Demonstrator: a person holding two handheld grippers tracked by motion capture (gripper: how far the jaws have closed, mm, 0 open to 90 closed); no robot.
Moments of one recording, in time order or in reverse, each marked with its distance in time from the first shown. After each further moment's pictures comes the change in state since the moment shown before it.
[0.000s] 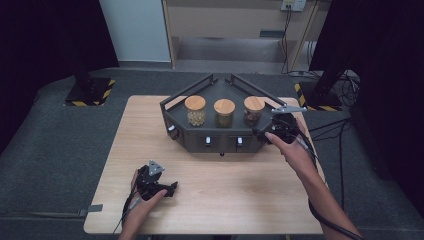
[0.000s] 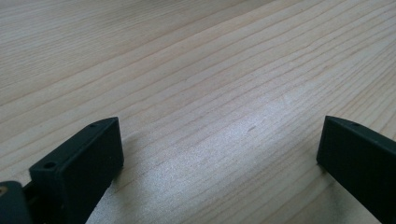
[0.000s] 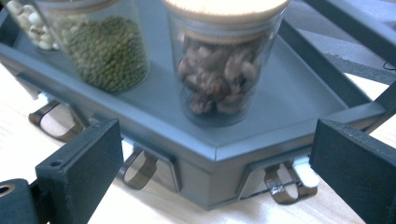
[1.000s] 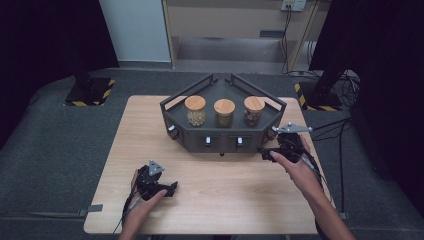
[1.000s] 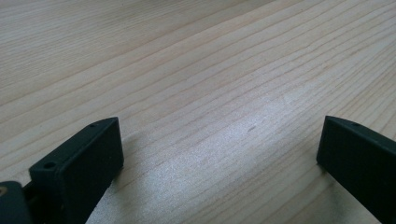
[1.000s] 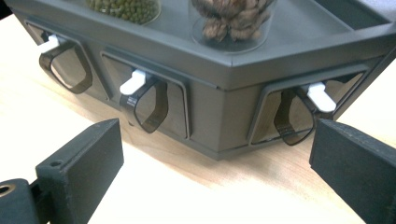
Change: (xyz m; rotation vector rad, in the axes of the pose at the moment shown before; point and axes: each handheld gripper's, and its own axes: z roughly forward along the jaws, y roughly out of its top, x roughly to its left) left arm 0.000 0.000 0.000 0.000 0.000 0.000; right arm 0.005 -0.047 -0.015 0.015 0.013 0.000
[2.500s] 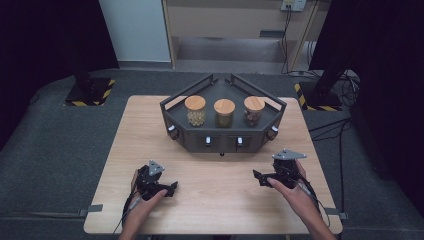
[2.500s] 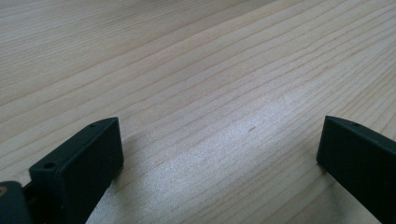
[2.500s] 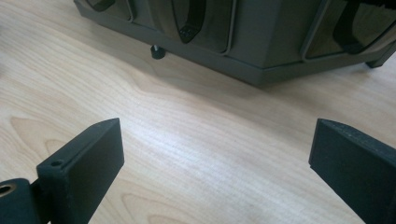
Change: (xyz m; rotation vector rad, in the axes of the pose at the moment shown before) left arm 0.000 0.000 0.000 0.000 0.002 -0.001; right arm 0.017 -0.062 0.002 0.058 0.053 -0.002
